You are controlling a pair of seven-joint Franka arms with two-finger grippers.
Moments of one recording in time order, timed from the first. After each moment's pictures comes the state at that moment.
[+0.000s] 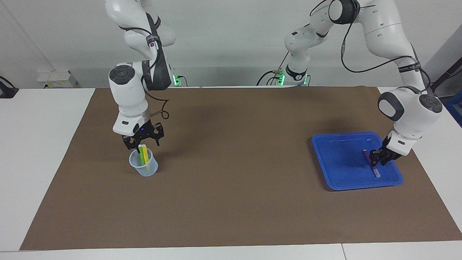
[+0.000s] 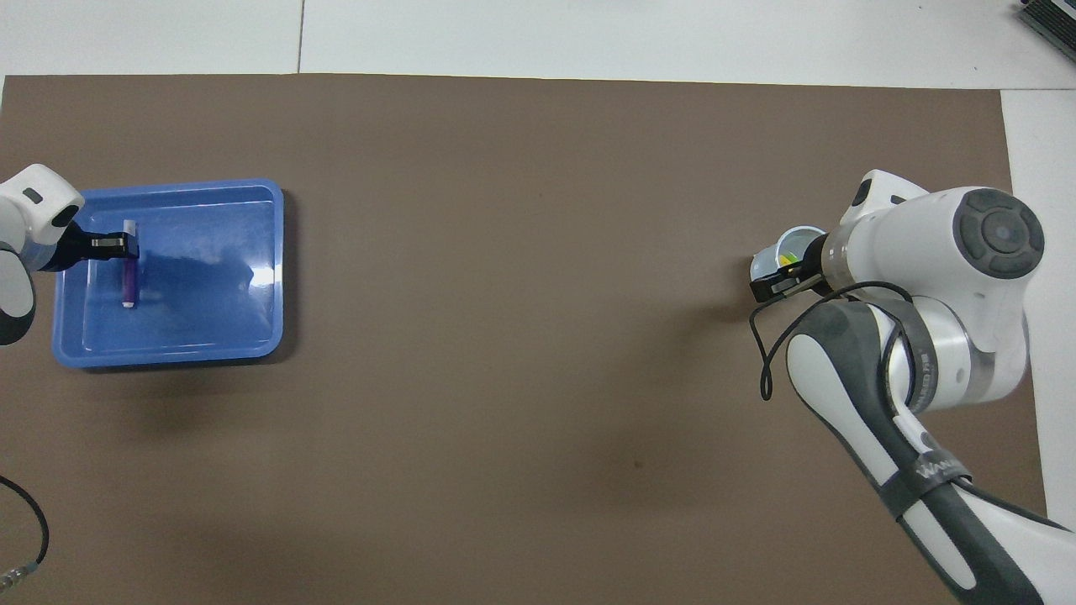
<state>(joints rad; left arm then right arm) 0.36 0.42 -0.15 -1.76 0.05 2.30 0.18 0.15 0.11 -0.03 -2.03 -0.17 2.26 -0.36</state>
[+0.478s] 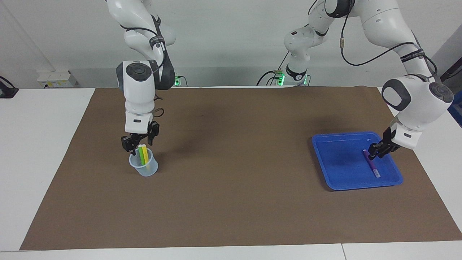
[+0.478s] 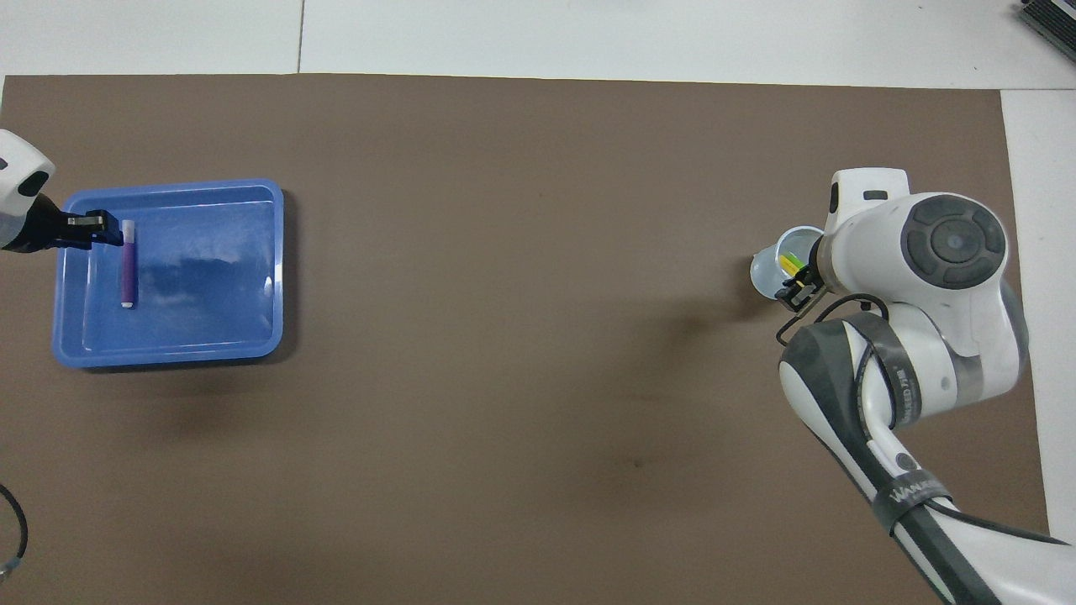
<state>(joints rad) 0.32 0.33 -0.17 -1.73 -0.02 2.12 -0.01 0.19 0.11 -0.03 -2.03 -0.38 2.26 -0.48</state>
